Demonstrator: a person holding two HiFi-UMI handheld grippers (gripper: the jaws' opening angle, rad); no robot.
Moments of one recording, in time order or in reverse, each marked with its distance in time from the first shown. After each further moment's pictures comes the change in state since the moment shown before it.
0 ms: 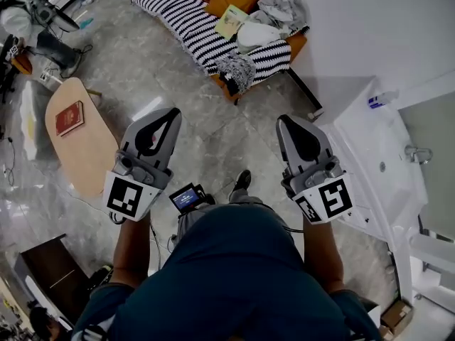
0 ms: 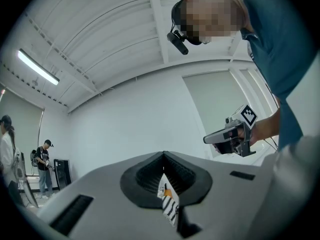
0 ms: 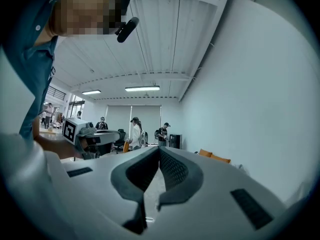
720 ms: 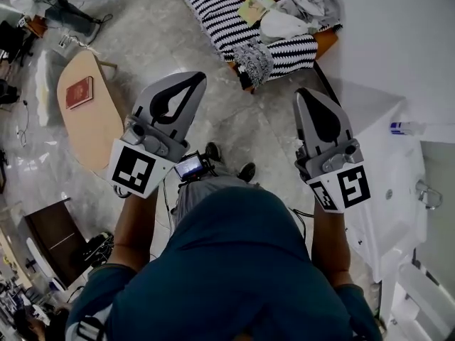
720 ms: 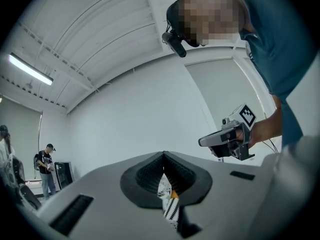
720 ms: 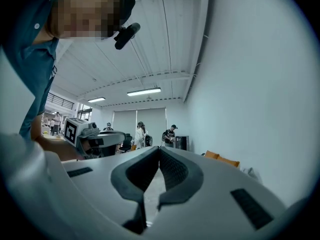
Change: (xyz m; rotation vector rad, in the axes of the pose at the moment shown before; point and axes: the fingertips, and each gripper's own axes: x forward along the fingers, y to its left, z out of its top) left arm 0.159 0.022 -0.013 0.056 0.056 0.033; right arm 0.076 -0.139 -0.017 0.057 -0.042 0.114
